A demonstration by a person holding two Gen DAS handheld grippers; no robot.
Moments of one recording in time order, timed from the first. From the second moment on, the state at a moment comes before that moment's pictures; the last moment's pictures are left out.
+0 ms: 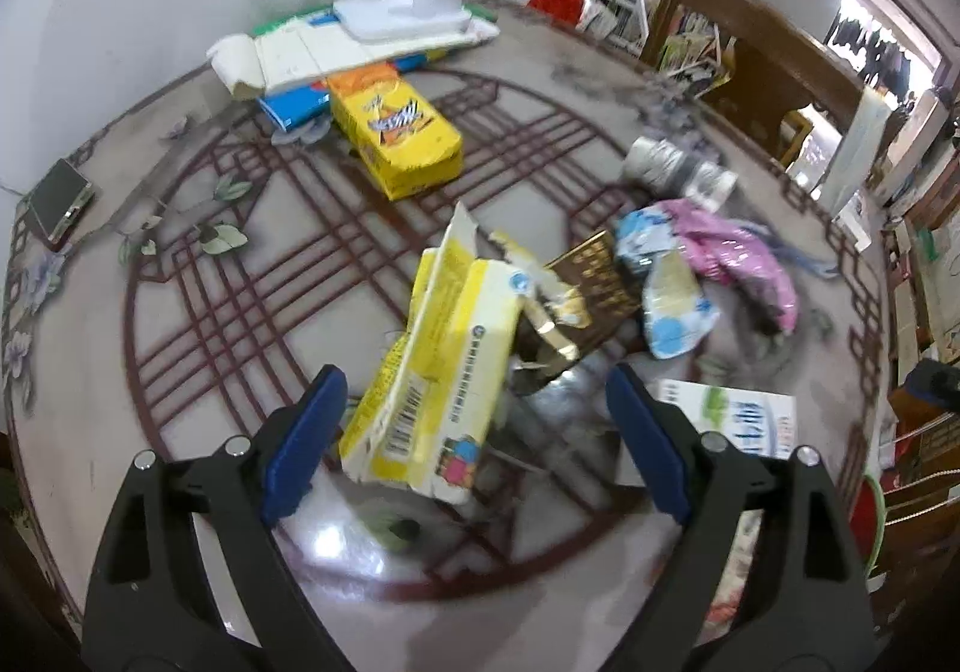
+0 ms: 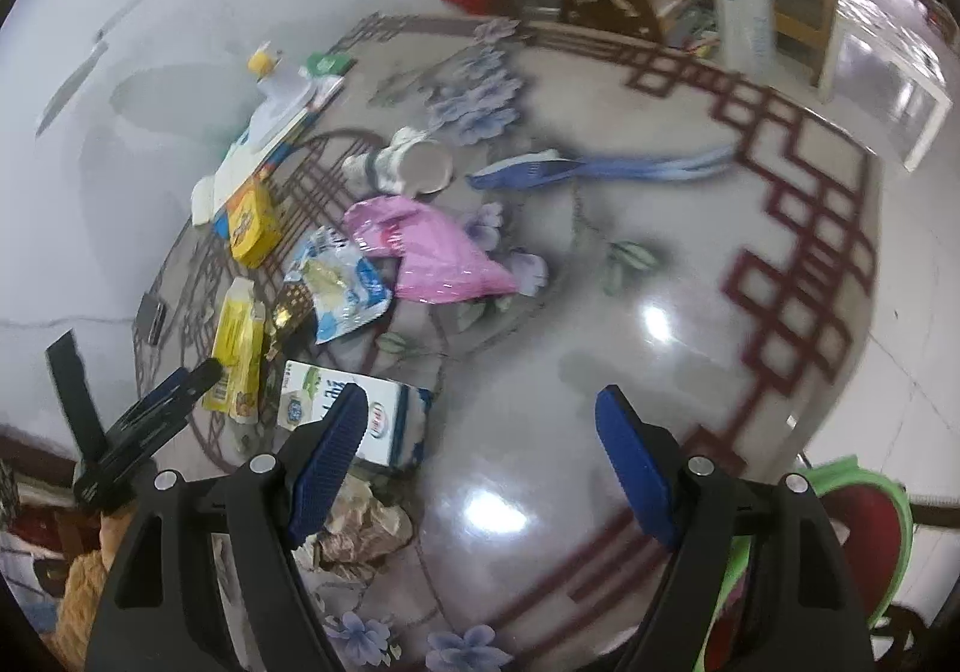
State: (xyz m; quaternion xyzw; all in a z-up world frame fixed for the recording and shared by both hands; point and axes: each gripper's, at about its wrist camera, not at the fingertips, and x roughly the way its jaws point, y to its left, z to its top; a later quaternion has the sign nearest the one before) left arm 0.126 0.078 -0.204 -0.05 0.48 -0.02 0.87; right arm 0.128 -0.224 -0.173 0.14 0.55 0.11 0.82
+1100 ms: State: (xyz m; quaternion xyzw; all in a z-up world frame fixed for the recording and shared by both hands) left arm 0.142 0.103 -0.242 -0.12 0.51 -0.02 0.85; right arm 0.249 -0.072 -0.247 0.01 0.58 0.25 0.78
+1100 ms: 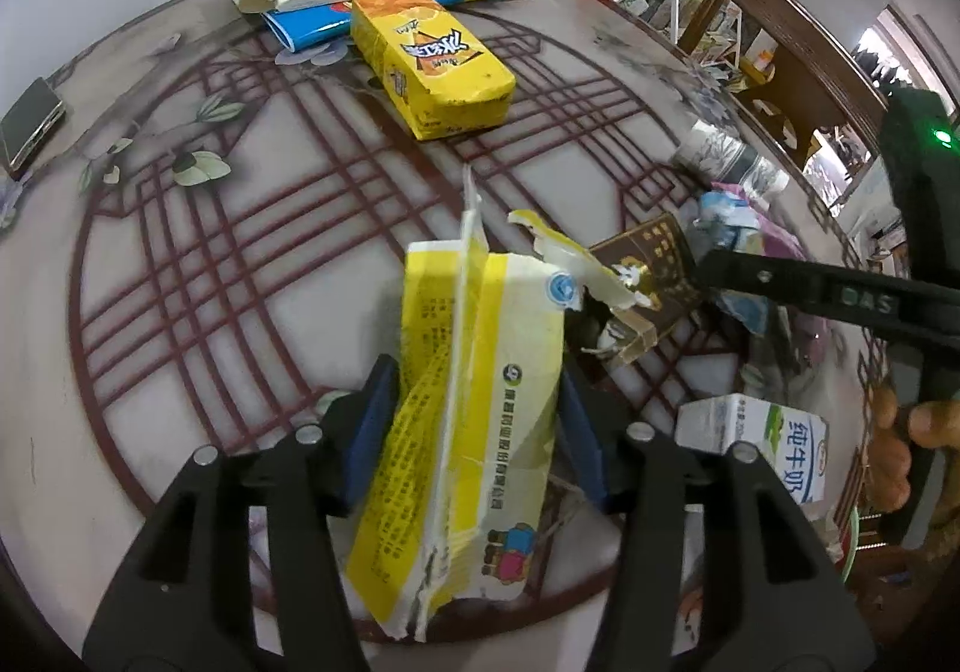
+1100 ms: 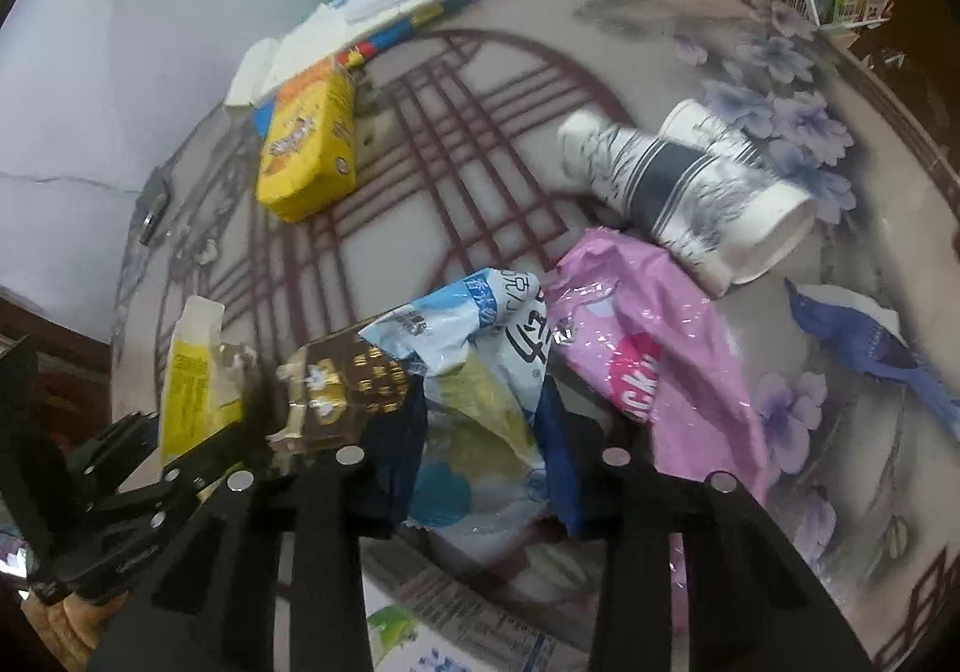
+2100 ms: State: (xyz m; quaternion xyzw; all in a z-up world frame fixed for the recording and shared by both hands) left arm 0.072 0.034 -0.100 -0.08 0.38 -0.06 0.92; right arm 0.101 -0.163 -0.108 0.08 0.46 0.21 0.86
